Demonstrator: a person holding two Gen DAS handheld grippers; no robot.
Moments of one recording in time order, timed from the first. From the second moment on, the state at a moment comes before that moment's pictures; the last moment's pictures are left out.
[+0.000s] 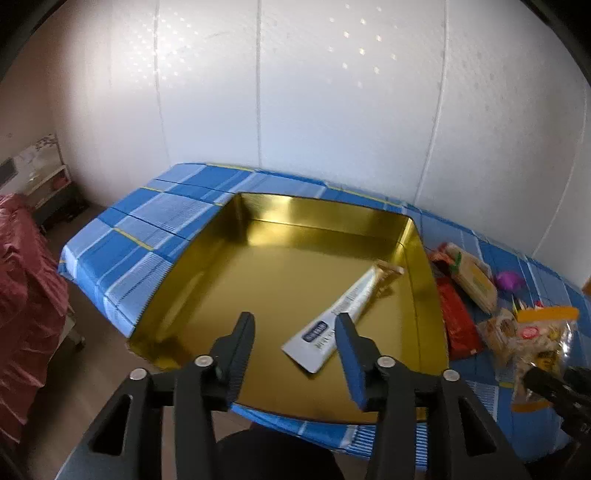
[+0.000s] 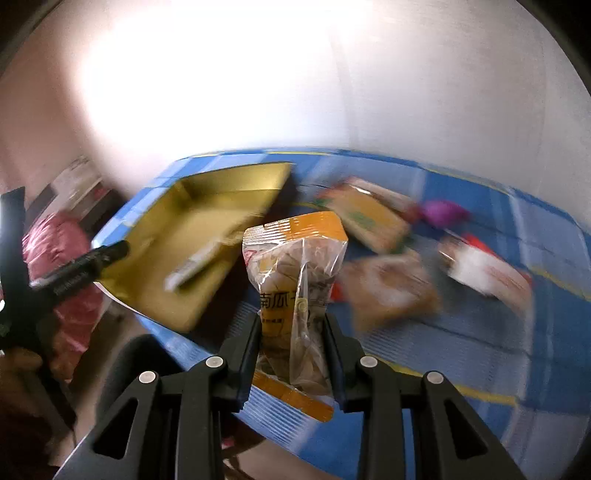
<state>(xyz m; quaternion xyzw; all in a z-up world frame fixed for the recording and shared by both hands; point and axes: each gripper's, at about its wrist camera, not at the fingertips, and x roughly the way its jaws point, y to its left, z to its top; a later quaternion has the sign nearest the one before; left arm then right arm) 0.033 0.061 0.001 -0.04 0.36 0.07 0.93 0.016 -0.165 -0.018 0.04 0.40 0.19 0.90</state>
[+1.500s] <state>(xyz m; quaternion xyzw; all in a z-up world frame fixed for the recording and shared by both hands) 0.003 0.114 0.031 -0.03 0.28 0.19 0.94 0.049 -0.098 -0.027 0.02 0.40 0.20 0.90</state>
